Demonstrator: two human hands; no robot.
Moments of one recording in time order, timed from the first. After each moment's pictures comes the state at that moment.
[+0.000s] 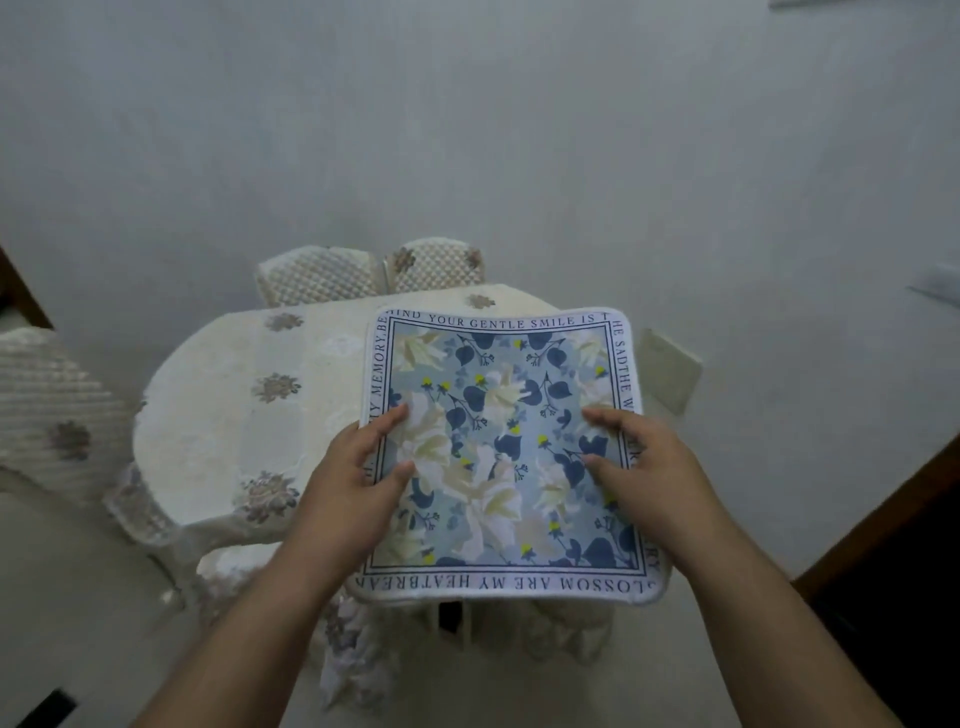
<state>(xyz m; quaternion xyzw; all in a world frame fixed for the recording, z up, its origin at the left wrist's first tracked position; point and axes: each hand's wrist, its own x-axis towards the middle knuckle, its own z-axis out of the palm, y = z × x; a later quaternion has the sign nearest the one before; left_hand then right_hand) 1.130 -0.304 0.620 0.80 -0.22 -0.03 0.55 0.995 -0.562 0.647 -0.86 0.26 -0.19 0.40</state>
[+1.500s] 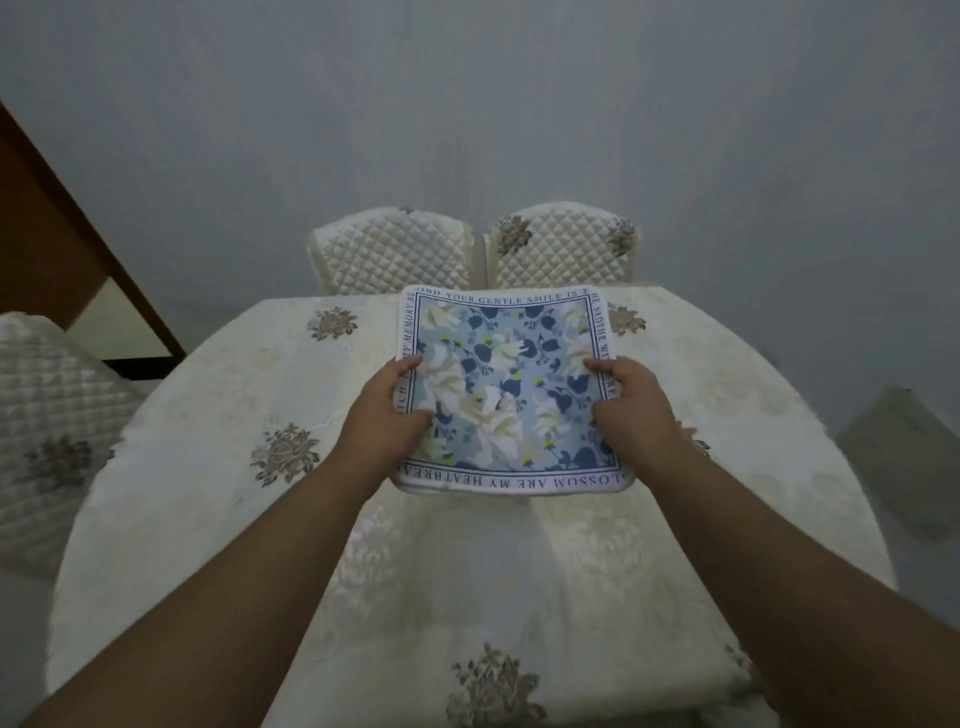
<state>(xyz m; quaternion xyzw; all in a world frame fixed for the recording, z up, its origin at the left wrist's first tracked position) 1.685 -0.486 0.494 0.83 -0.03 -0.06 0.56 1.640 -0.776 0.485 -0.87 0.19 -0.10 0.45</state>
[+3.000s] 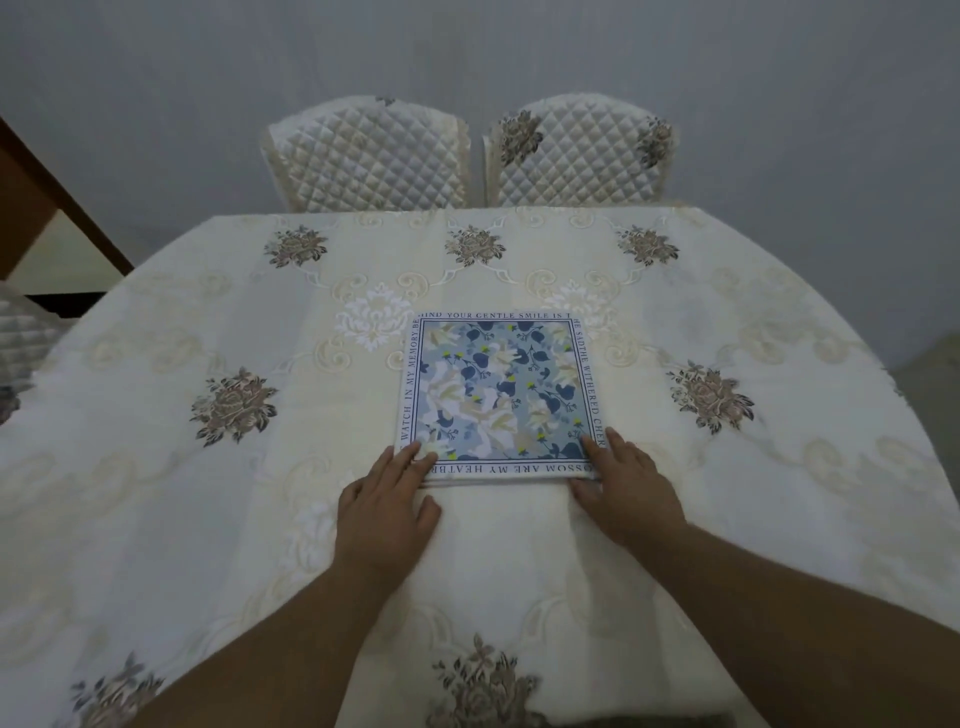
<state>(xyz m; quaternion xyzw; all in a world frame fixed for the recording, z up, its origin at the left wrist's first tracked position) 1.657 -0.484 0.245 0.98 -0.12 -0.05 0.13 1.621 -0.801 0.255 -0.97 0.16 0.13 0.11</state>
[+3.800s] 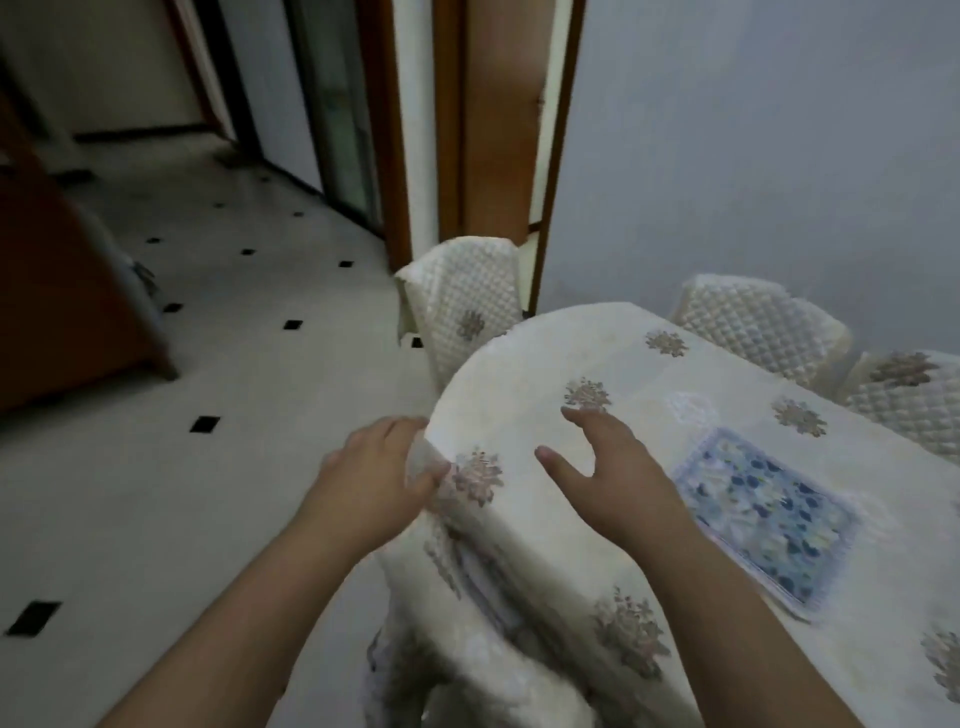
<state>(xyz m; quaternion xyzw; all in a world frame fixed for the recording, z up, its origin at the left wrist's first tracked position) 1.271 -0.321 0.576 0.94 0.28 0.06 0.18 1.432 -0.530 0.578 -0.90 -0.32 0.06 0.27</state>
